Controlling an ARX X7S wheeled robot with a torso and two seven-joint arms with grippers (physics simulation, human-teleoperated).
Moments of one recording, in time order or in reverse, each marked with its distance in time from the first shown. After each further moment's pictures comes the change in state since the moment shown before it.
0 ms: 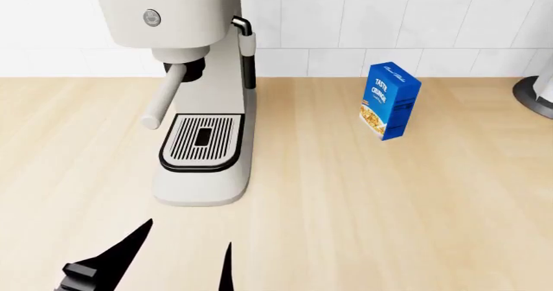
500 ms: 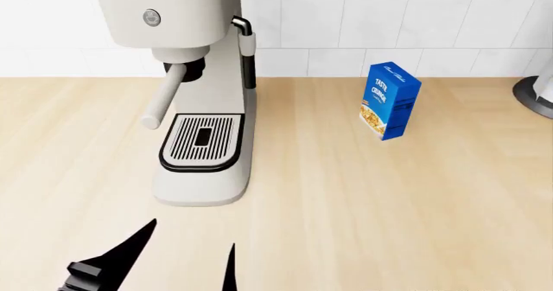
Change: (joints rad) left arm -0.011 0.014 0.005 0.000 -0.011 -0.004 0.000; right arm -0.009 0.120 0.004 -0.334 0.058 -0.022 0.210
